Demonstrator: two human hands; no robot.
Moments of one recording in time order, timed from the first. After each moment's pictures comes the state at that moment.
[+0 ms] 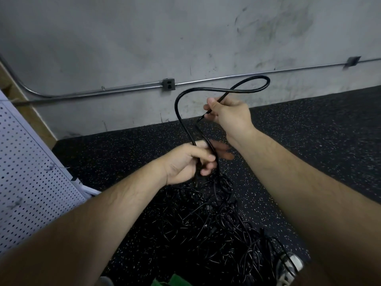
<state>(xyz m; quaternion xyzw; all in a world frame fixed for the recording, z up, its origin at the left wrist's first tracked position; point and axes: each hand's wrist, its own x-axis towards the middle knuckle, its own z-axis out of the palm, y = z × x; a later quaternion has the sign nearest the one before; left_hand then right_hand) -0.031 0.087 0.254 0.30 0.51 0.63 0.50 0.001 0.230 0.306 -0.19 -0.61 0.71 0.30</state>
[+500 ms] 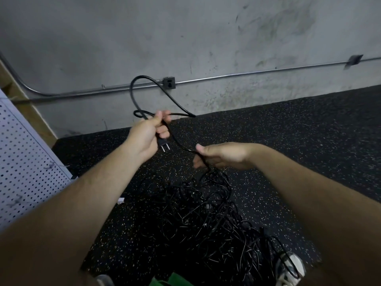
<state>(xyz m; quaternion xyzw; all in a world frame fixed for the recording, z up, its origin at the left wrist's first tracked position) -0.102 0.064 0.269 0.10 0.49 0.83 0.26 0.030 0.254 0.254 -0.07 -0.83 0.50 -0.25</state>
